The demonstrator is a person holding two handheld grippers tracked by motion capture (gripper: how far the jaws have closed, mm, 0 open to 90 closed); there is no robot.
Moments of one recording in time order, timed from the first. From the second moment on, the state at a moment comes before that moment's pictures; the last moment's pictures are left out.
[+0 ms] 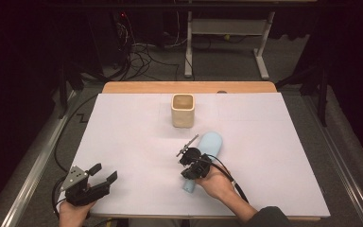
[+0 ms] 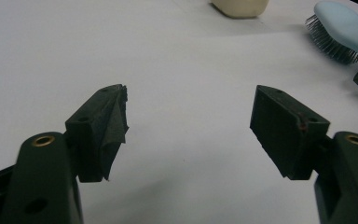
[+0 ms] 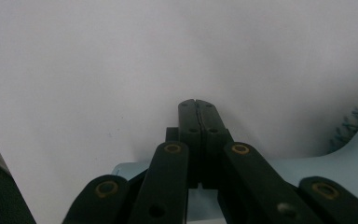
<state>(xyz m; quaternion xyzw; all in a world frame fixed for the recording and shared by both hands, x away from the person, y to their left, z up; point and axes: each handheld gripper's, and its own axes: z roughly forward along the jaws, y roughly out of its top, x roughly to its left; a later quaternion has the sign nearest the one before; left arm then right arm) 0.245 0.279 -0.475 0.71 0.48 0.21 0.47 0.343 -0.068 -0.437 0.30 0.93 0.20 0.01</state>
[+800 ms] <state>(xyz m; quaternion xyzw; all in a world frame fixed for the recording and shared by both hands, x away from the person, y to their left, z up) 0.245 0.279 -0.475 0.71 0.48 0.21 0.47 0.336 -0.091 -0.434 0.31 0.93 0.19 0.02</state>
